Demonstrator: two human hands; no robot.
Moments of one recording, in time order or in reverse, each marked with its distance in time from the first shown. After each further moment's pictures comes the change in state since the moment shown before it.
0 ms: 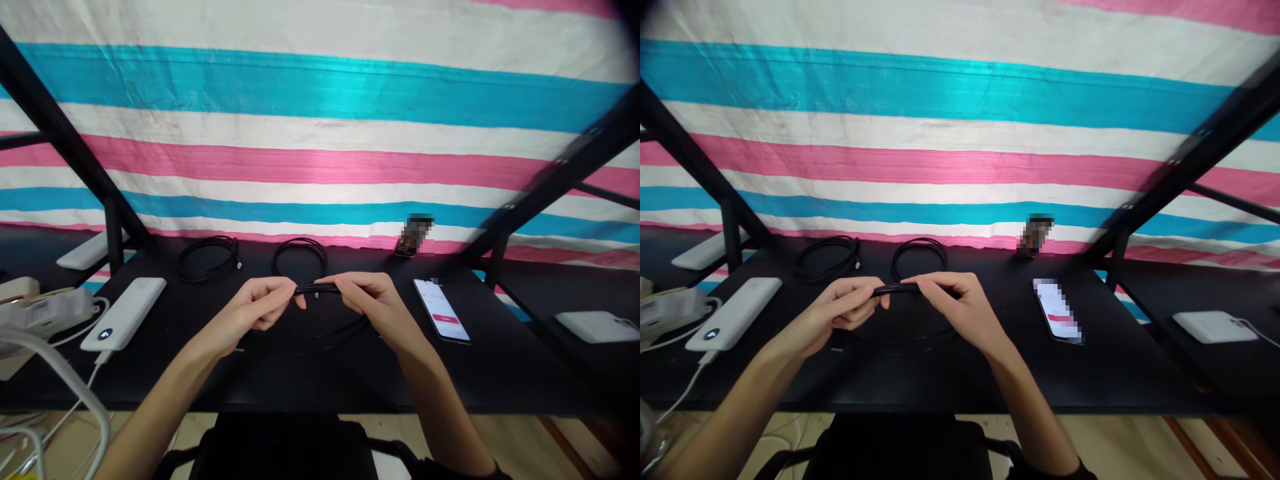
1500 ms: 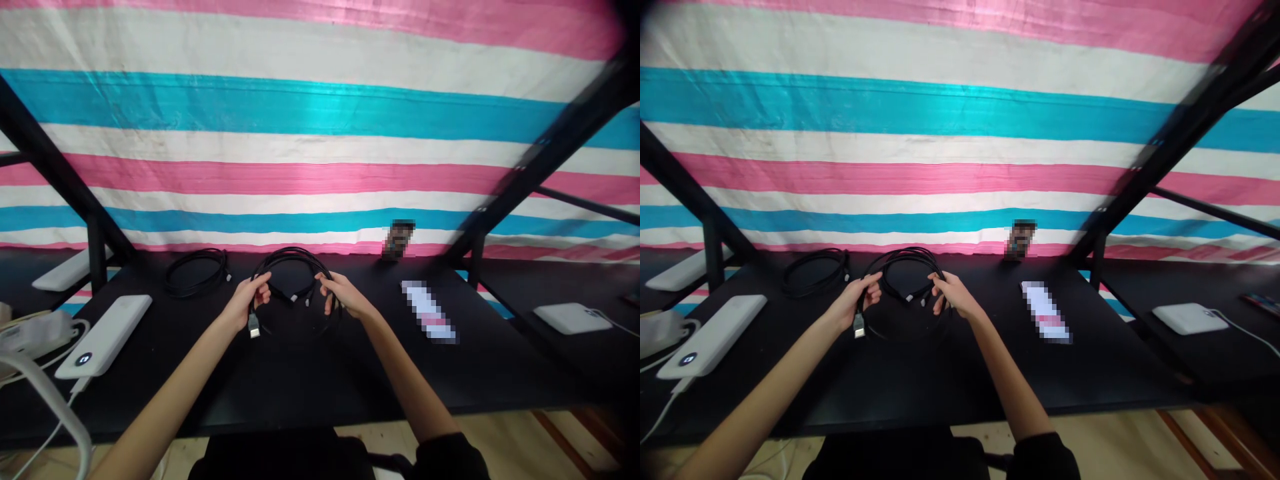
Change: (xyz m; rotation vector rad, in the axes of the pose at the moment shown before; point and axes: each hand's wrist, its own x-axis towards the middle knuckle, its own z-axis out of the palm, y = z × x) left_hand 0.073 -0.073 -0.037 -0.271 0.450 -0.083; right_hand 0.042 0.122 -0.010 0.235 -0.041 0.489
